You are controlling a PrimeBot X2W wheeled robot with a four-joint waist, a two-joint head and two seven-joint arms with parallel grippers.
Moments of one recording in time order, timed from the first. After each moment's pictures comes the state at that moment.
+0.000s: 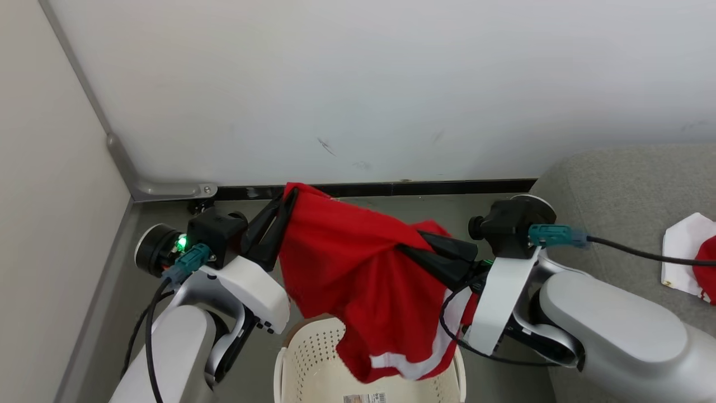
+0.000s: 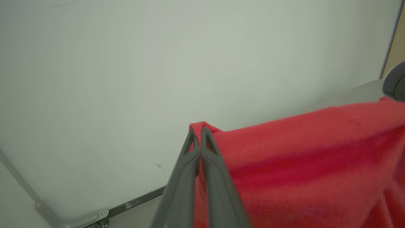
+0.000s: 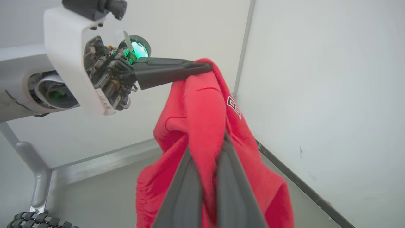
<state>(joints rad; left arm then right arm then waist) -0.45 0.19 -0.40 0.31 -0.29 -0.07 -0.07 -0.76 -0.48 1.10 0.20 0.81 0.13 -0.06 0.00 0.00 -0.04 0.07</state>
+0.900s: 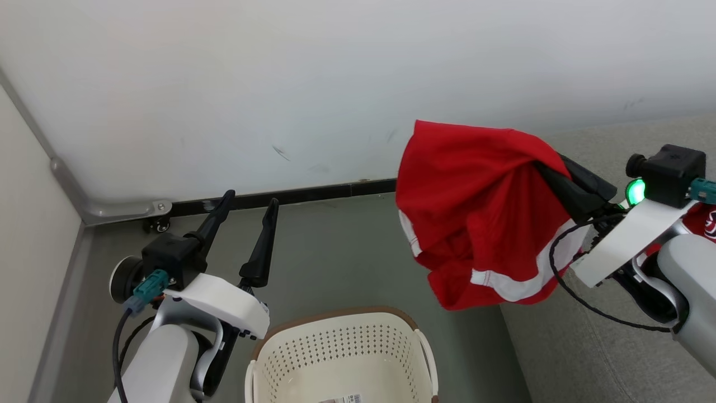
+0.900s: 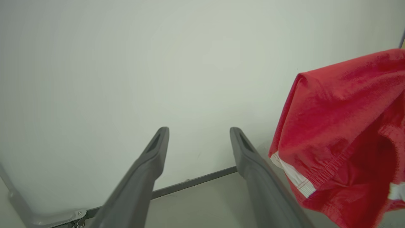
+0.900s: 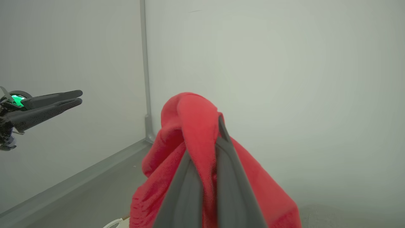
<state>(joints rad) -0.37 0.18 -0.32 0.36 -0.35 -0.02 -0.19 -0.68 -0.63 0.81 0.30 0.81 0.13 -0.19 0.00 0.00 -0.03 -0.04</state>
